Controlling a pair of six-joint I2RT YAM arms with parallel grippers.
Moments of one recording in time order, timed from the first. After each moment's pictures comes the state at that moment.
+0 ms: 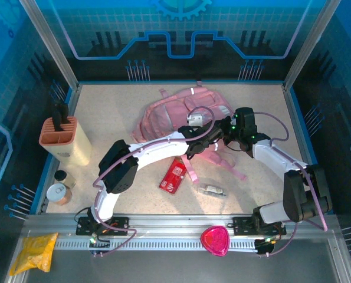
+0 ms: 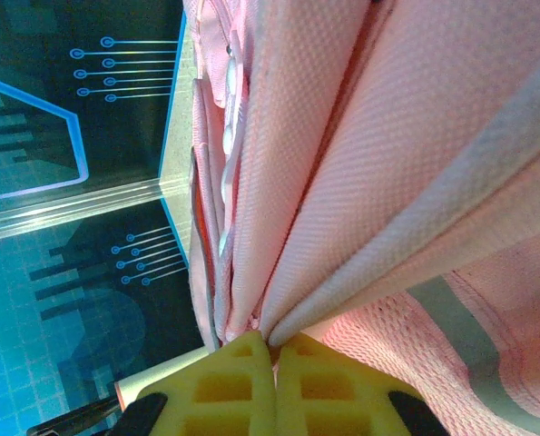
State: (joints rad) left arm -0.92 2.05 1.69 -0.73 -0.59 -0.92; right arm 0.24 1.41 0.83 -0.02 -0.42 1.32
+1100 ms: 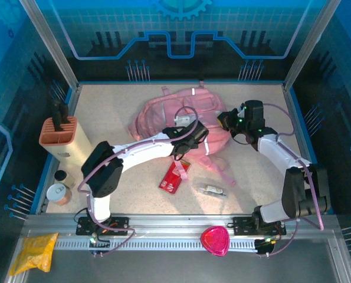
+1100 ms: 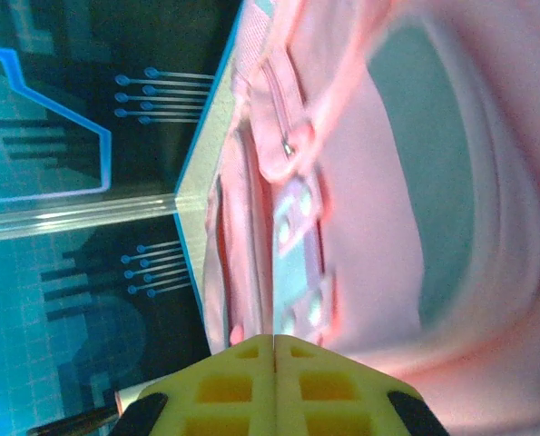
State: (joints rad) left arm -0.85 1.87 1.43 -0.62 -0.47 -0.92; right arm 0.14 1.44 0.93 -0.05 -0.47 1.17
